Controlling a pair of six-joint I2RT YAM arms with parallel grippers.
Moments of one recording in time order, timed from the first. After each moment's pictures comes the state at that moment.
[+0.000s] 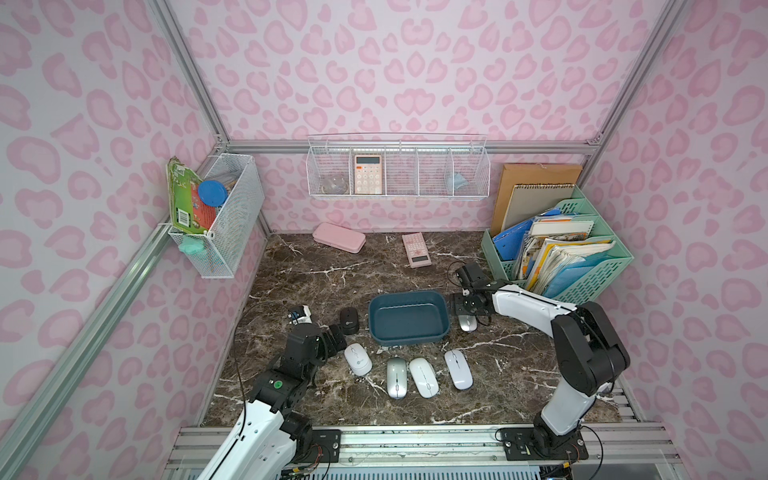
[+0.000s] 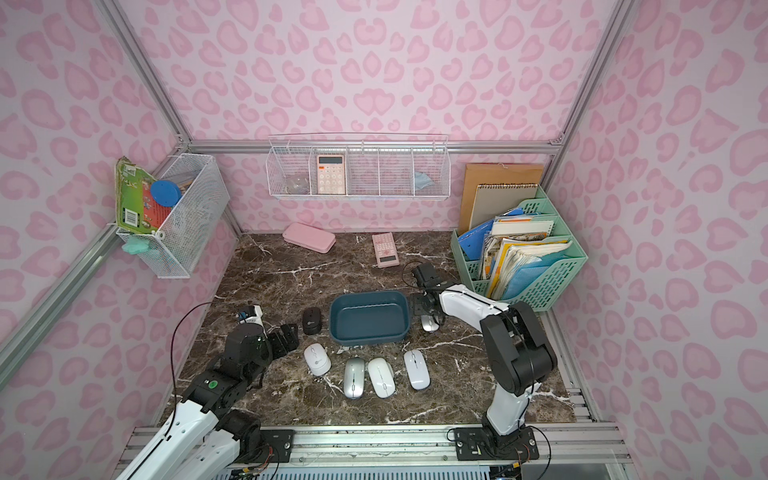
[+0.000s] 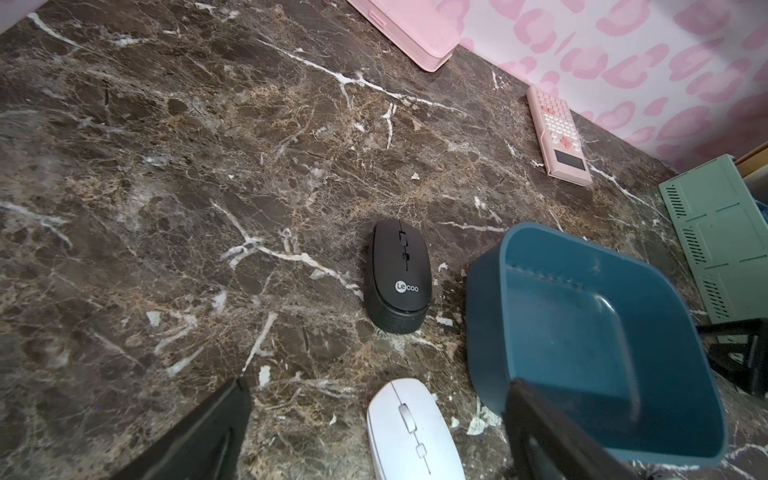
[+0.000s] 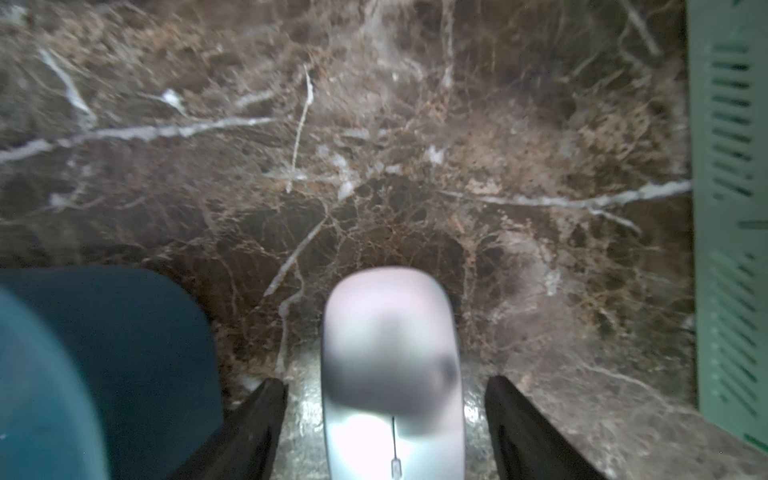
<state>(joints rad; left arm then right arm) -0.34 0.61 0.45 -0.47 -0.22 -0.59 0.50 1.73 1.10 -0.47 0.16 0.38</state>
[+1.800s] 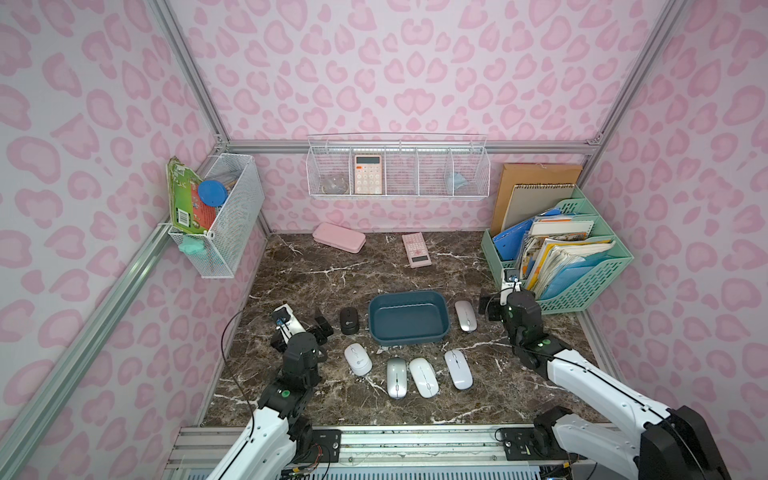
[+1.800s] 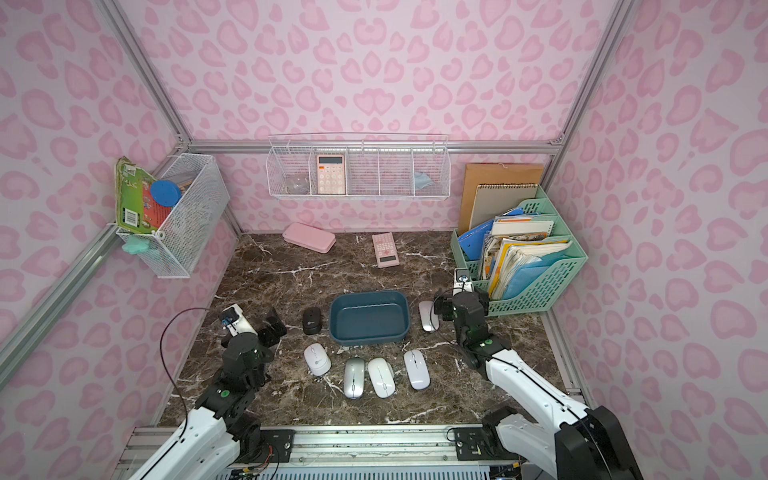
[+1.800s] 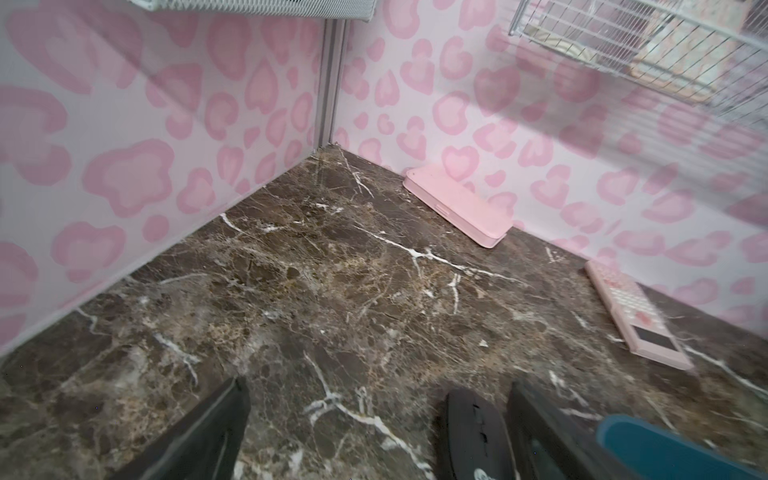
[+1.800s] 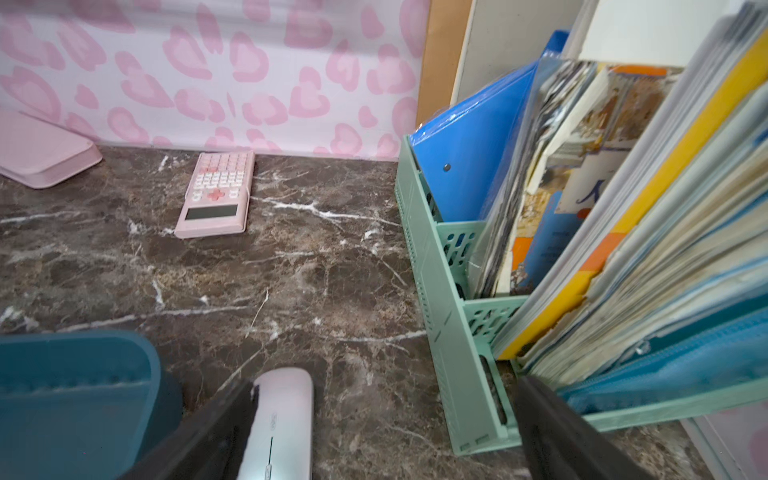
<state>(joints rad) -0.30 0.65 0.26 0.11 -0.65 -0.37 0.47 1.08 0.54 0.18 0.43 0.08</state>
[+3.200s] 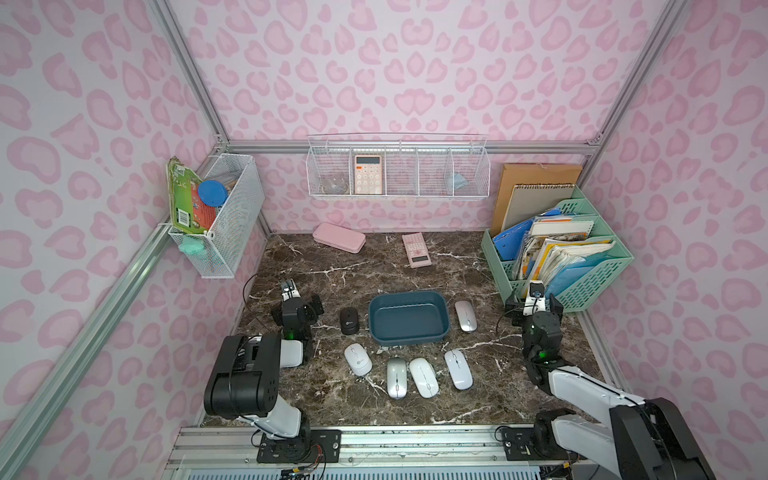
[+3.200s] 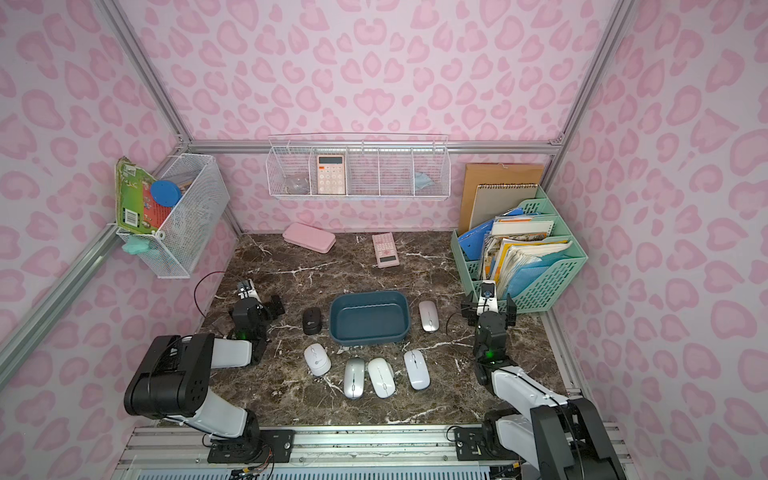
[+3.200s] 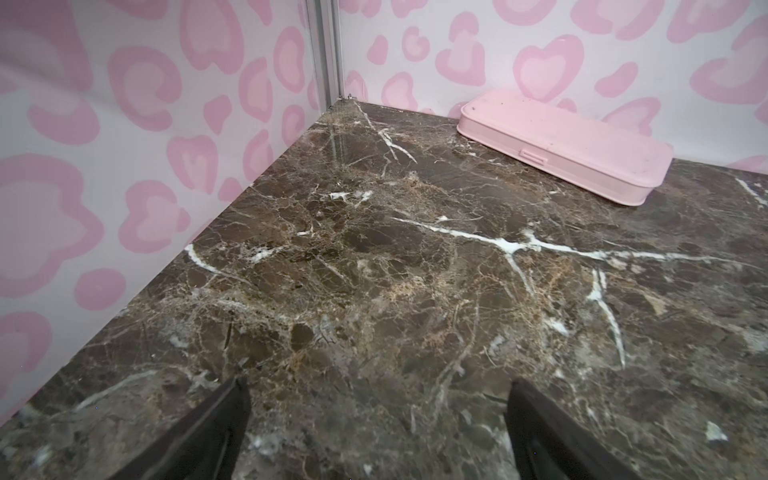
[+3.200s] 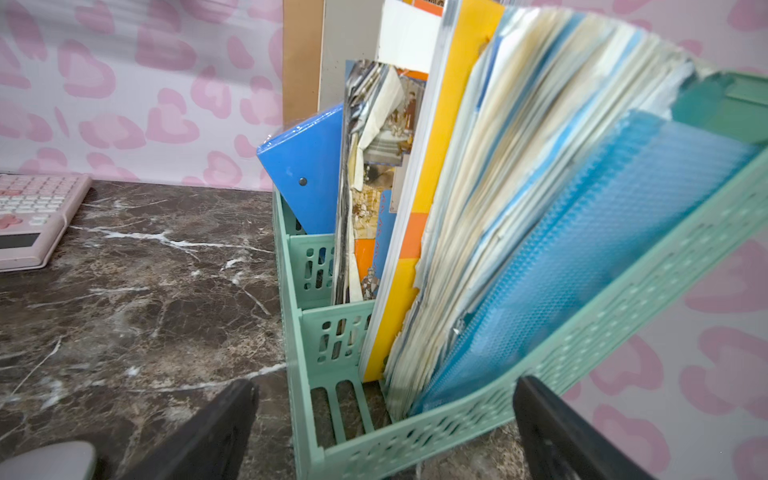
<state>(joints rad) 0.06 1.58 0.40 0.82 -0.27 -0.10 0.20 1.16 0.21 0.80 0.44 -0.14</state>
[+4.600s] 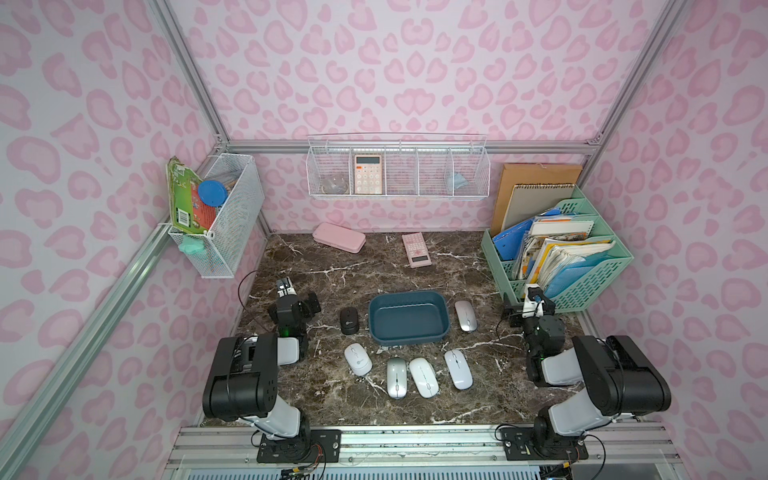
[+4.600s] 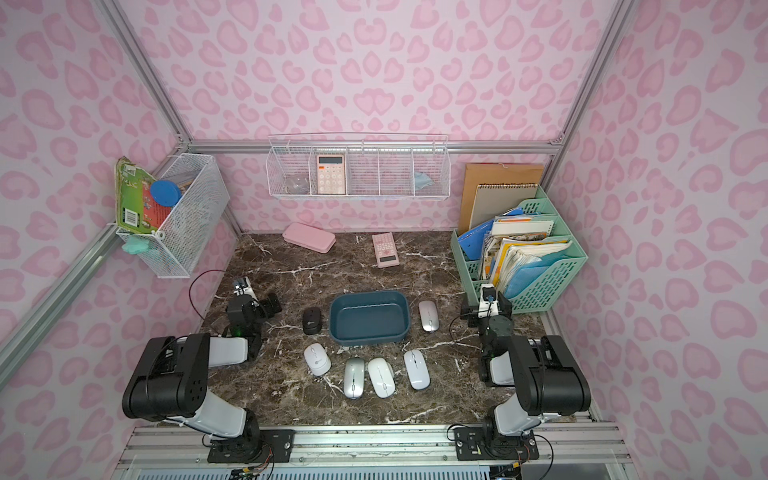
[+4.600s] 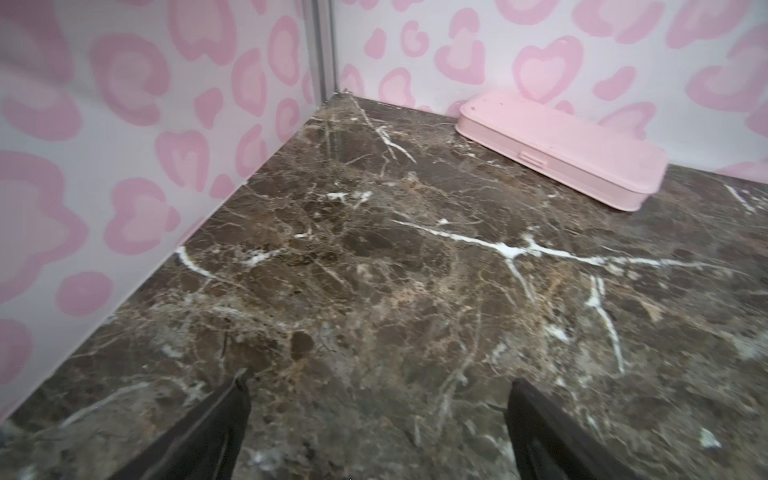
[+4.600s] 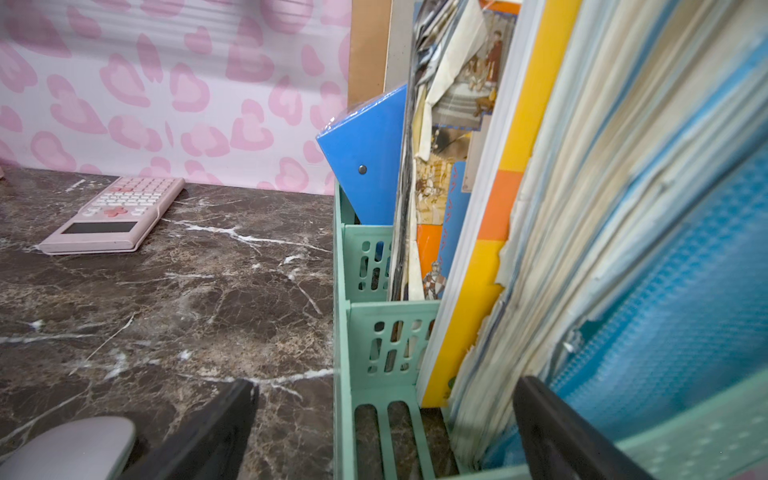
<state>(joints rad) 0.12 1.55 0.45 0.72 -0.20 -0.13 0.04 1.56 0.17 1.31 0.06 -0.11</state>
